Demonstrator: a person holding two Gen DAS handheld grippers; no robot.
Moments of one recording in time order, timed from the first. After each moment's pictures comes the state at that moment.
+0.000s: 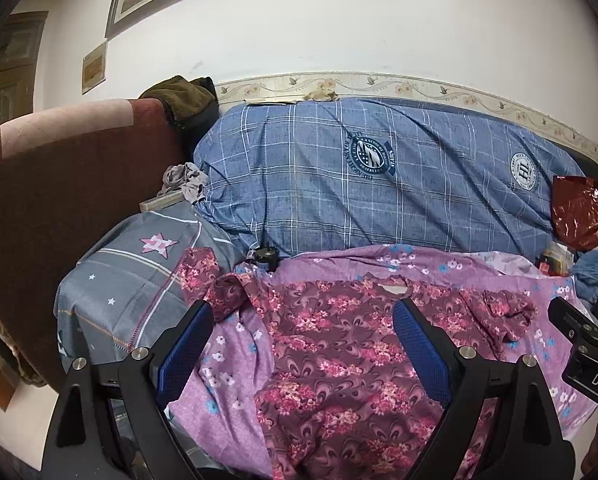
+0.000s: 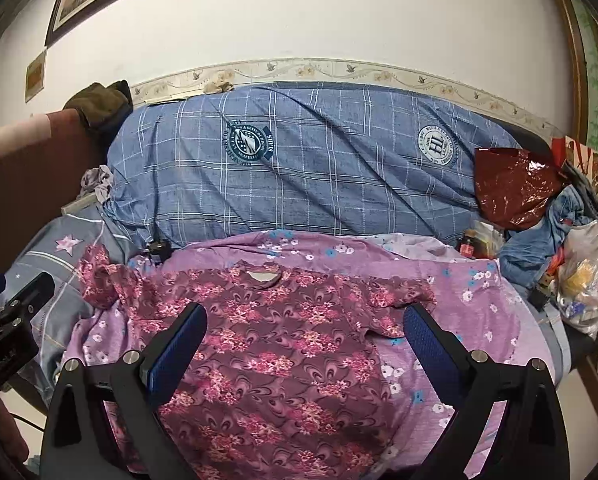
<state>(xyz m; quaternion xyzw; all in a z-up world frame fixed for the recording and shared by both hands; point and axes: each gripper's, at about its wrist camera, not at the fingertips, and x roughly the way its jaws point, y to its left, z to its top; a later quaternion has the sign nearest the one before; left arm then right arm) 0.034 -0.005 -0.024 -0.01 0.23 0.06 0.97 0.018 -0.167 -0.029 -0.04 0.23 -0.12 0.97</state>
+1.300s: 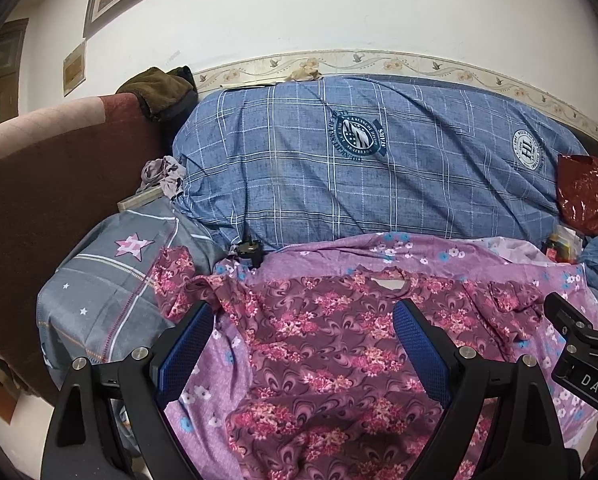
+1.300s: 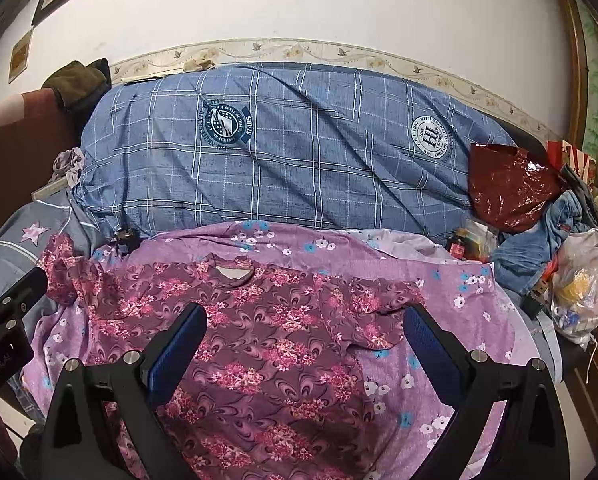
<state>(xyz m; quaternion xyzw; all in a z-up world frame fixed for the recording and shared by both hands) 0.105 -0.034 -0.037 0.01 0.26 0.06 0.96 0.071 -0.190 -0.050 -0.05 0.25 -0.14 0.96</state>
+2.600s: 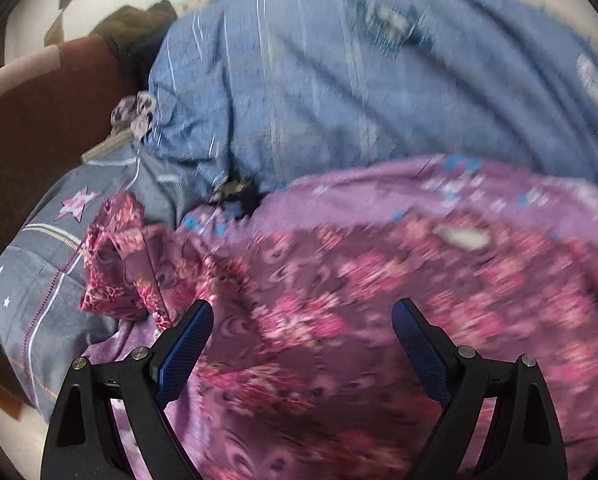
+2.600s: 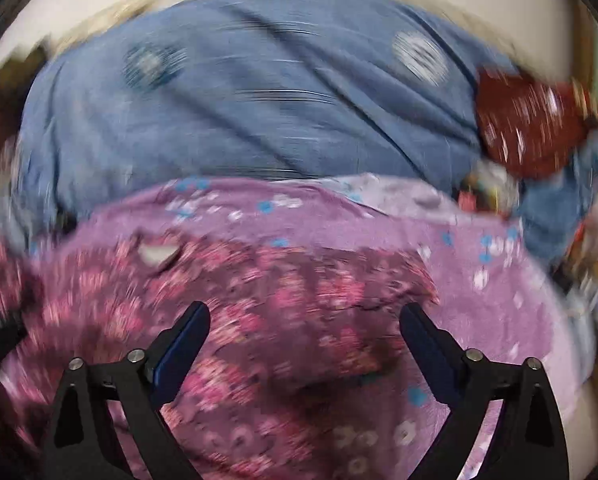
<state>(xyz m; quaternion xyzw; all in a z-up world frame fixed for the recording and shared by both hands) 0.330 -0.006 -0.192 0.04 0.36 0.12 0.92 0.176 -0.361 -0.126 0.08 0.32 -0.16 0.93</state>
